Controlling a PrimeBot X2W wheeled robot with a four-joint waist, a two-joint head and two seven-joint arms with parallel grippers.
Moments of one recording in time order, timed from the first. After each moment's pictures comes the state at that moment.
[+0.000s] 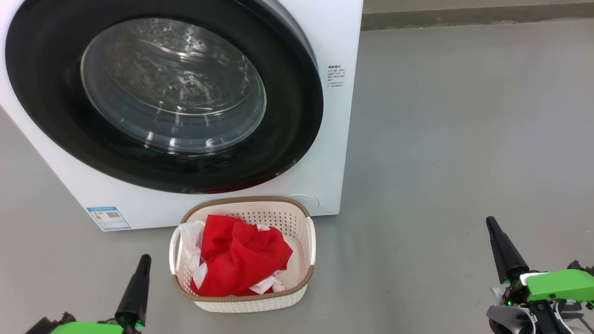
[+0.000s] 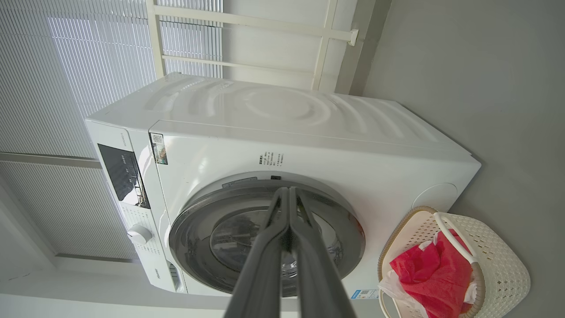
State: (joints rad) left arm -0.07 0.04 0.09 0.27 -1.60 -0.12 0.11; right arm -0.07 -0.04 -0.13 0.28 1.61 0.13 0.11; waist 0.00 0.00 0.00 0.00
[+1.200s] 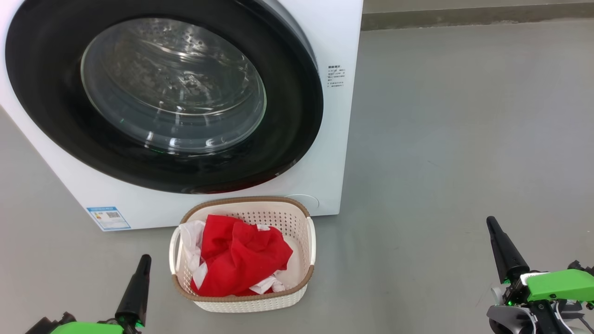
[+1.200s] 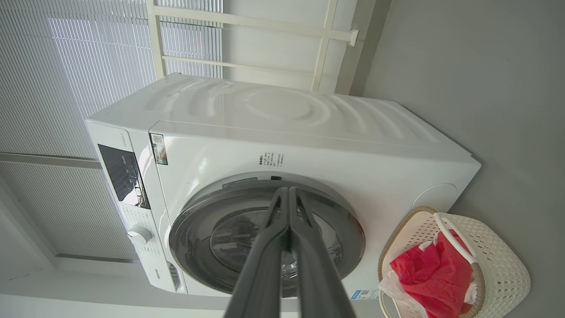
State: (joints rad) left arm -0.07 0.04 0.09 0.27 -1.60 -0.12 0.11; right arm -0.07 -0.04 -0.13 0.28 1.61 0.13 0.11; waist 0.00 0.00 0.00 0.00
